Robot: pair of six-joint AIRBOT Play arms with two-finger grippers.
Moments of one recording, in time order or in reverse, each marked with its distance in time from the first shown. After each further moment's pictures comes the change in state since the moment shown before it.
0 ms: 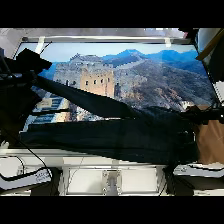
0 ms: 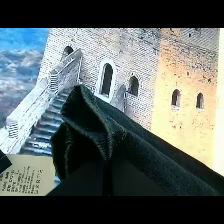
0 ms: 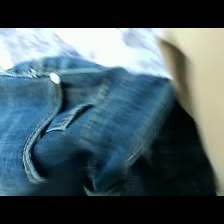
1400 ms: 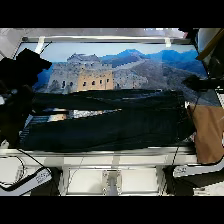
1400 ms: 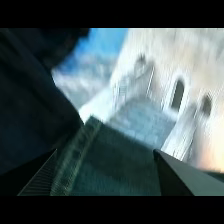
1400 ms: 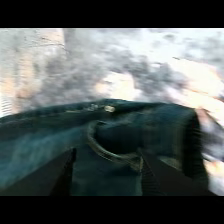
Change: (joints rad) left arm 0.100 0.165 -0.367 -0.005 0.406 0.113; right arm 0.196 -0.110 0.446 0.055 -0.120 0.104
